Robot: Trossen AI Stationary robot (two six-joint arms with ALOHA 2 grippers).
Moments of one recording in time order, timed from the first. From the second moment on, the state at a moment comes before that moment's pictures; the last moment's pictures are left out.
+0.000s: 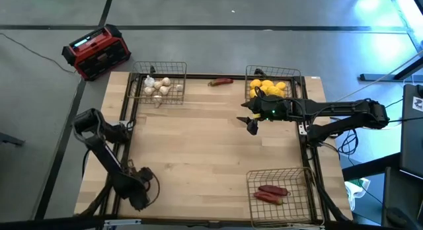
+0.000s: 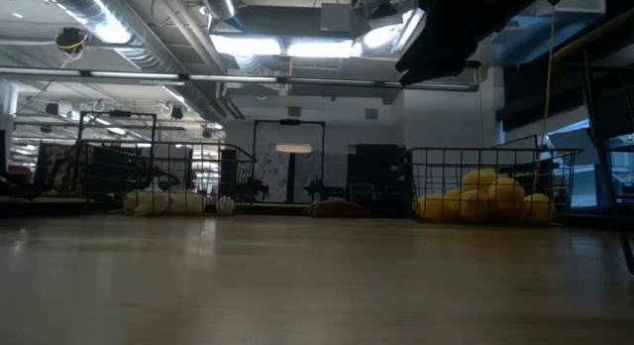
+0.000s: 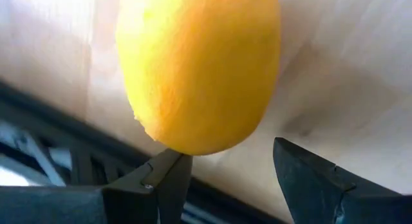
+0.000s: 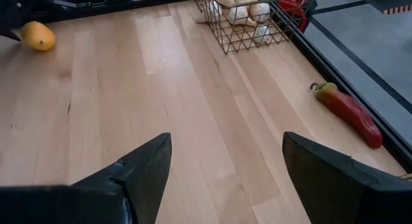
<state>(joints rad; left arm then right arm) -0.99 1.72 0.95 -1.02 0.18 -1.46 -0.07 1.15 0.89 -0.31 0.19 0.12</state>
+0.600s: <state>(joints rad) -0.83 1.62 0.96 -1.03 0.08 -1.26 -0.07 1.15 0.89 -0.31 0.19 0.12</state>
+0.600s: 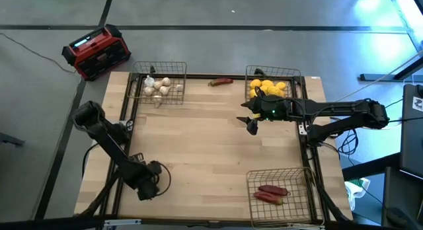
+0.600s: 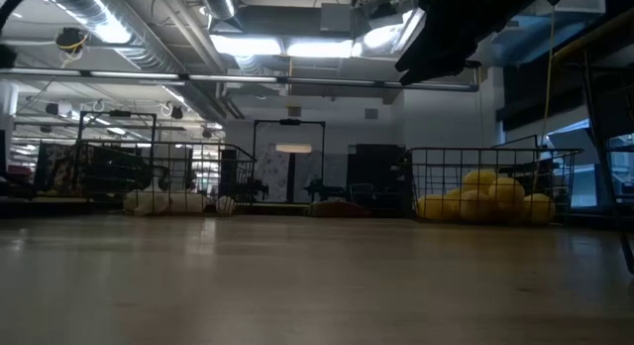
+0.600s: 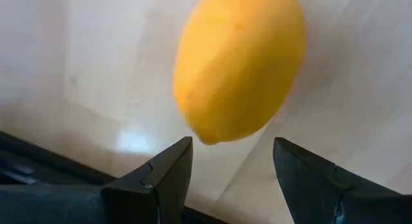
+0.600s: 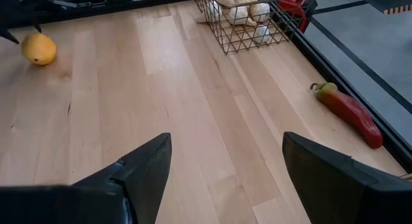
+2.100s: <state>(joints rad) -0.74 1.48 0.96 -1.04 -0.03 -1.61 -0.07 1.15 0.89 -0.32 0.19 0.13</state>
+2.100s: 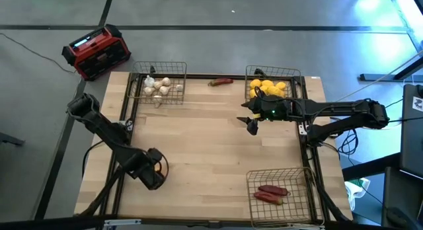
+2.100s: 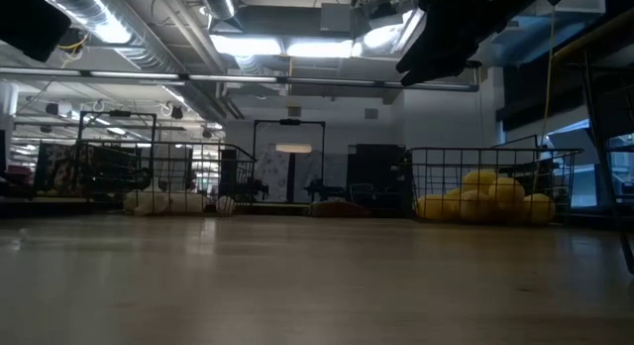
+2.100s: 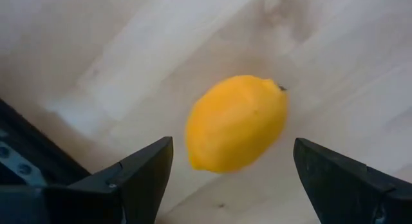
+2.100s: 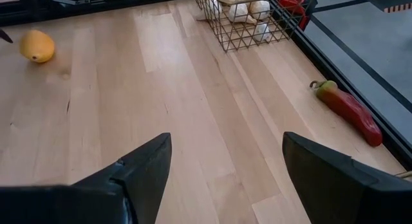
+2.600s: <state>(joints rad) -0.77 1.49 0.92 -1.00 -0.07 -1.93 -0.07 1.15 0.89 -0.32 0.19 0.13</state>
